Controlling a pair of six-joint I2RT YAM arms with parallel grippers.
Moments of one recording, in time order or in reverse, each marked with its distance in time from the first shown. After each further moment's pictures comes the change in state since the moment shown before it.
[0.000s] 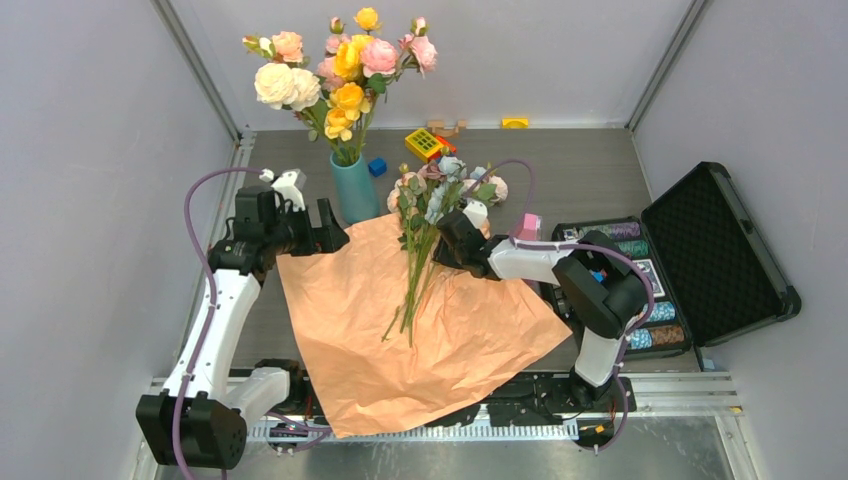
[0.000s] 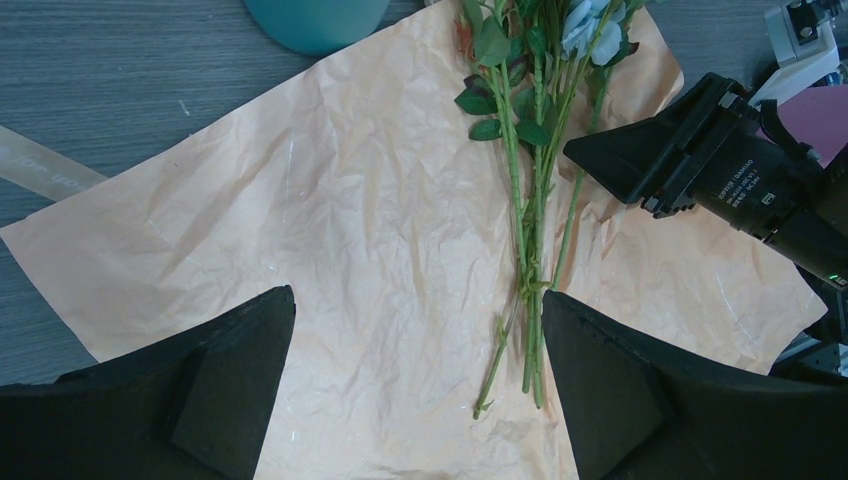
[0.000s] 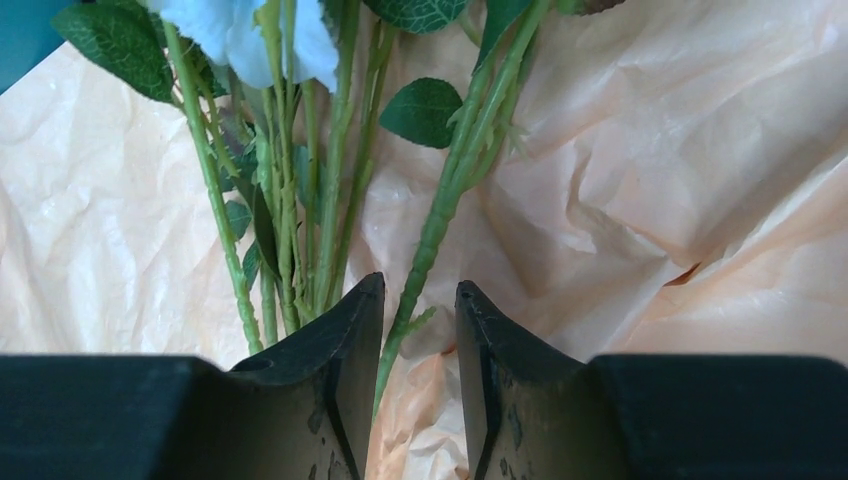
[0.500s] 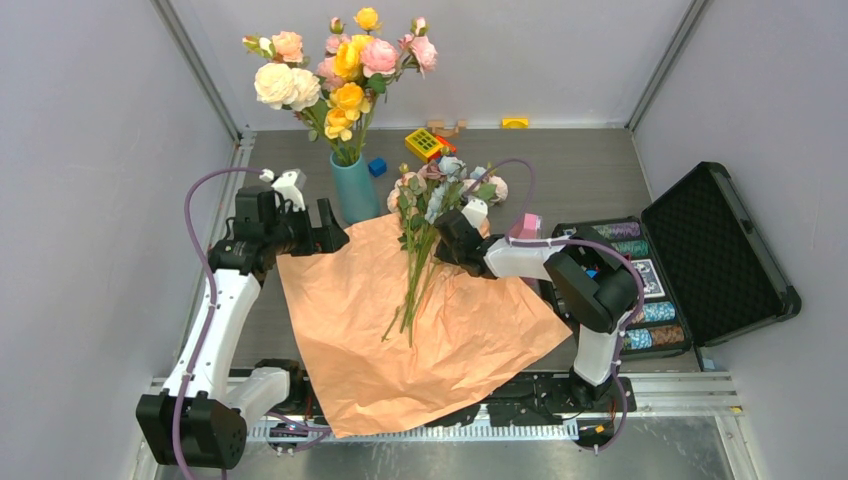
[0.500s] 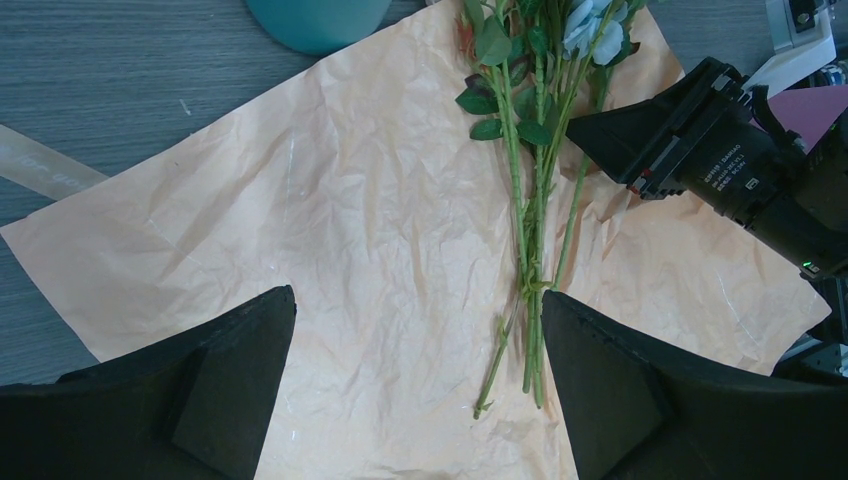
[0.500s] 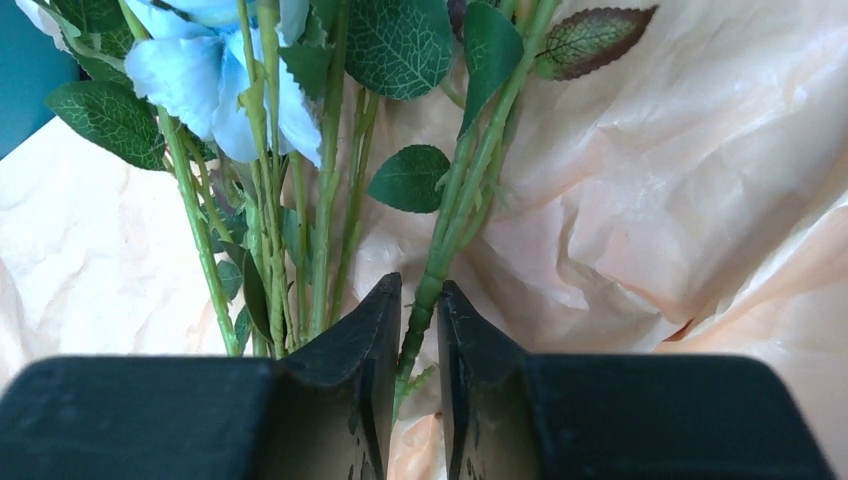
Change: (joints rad) left arm 0.000 0.002 0.000 0.000 -0.001 0.001; right arm -0.006 0.055 0.019 0.055 0.076 0.017
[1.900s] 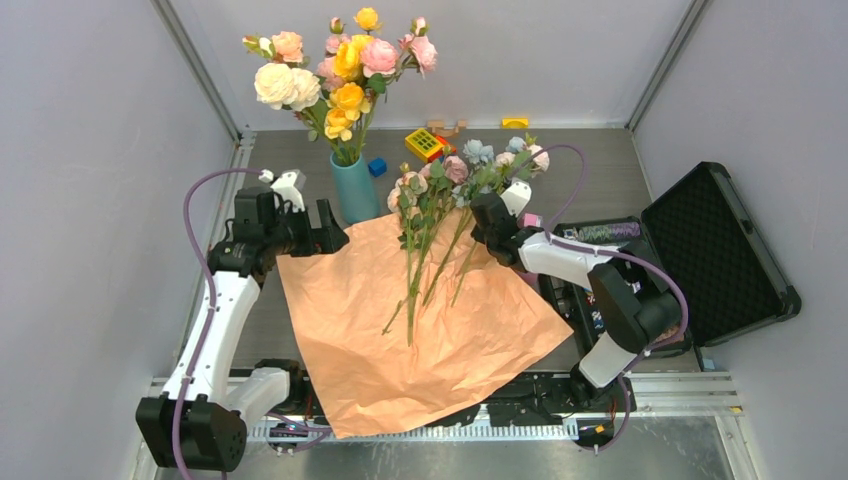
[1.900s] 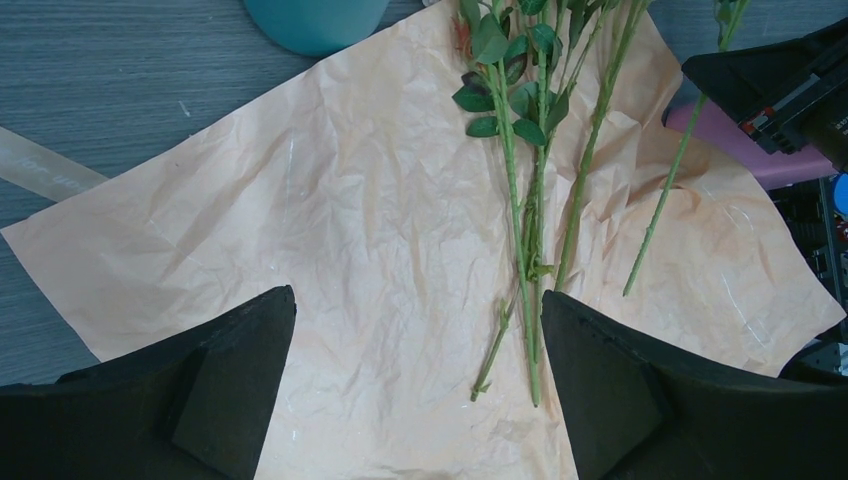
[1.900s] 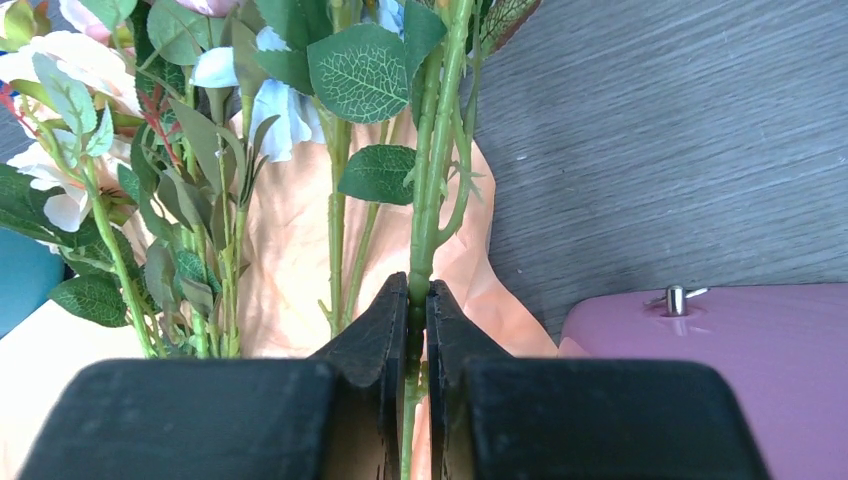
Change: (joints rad) left arm 0.000 -0.006 -0.002 0.001 -0.004 0.000; right arm -0.153 -0.198 -0.085 -0.042 0.150 -0.064
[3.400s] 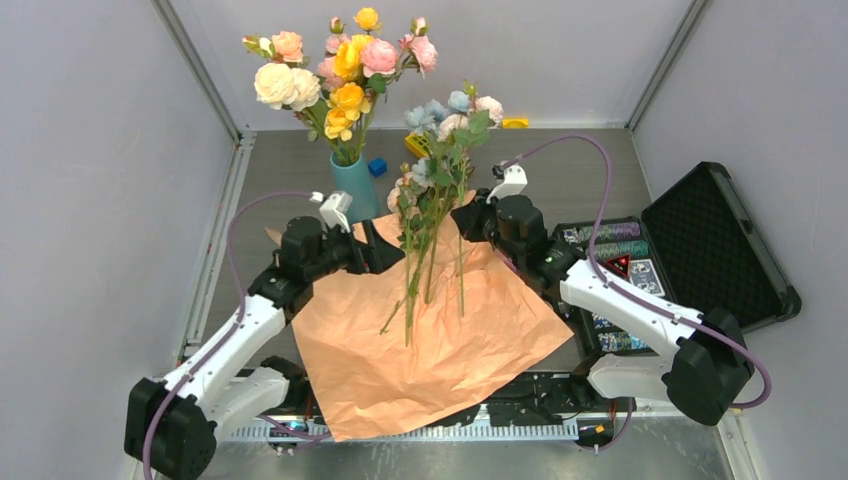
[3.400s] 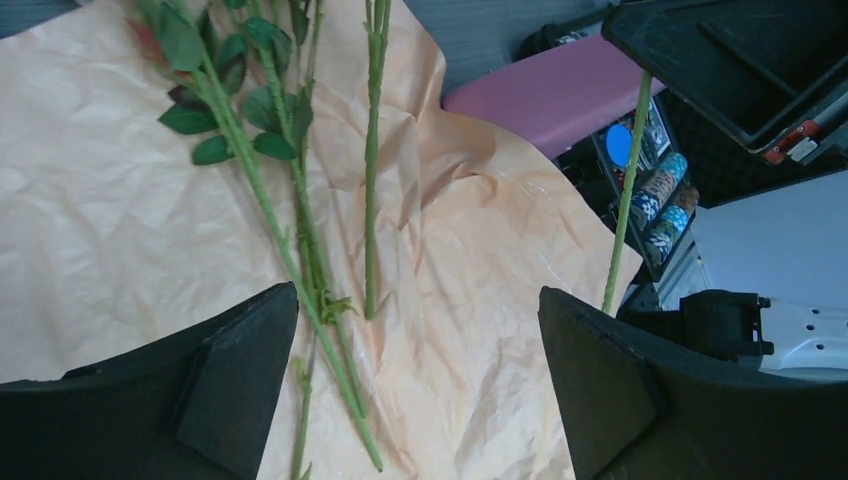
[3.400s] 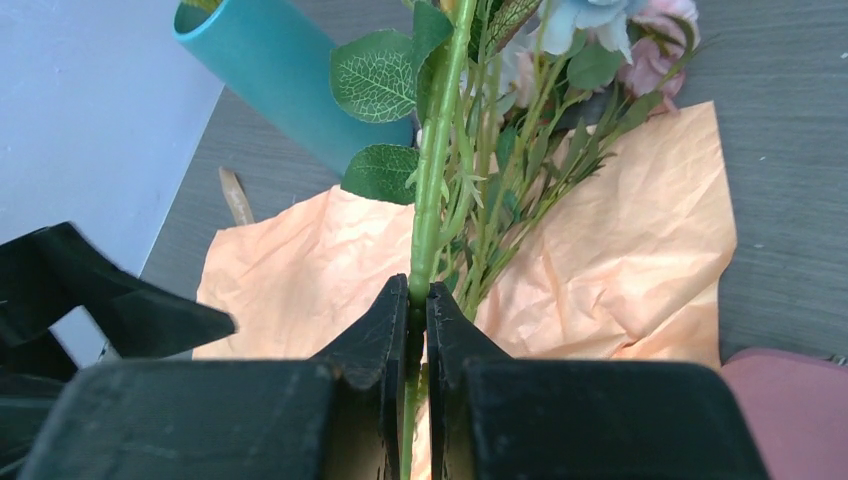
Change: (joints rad) left arm -0.294 -0.102 -0.311 0.513 0.069 -0.330; right arm 0.117 -0.425 -0.033 0.061 -0.282 -0.286
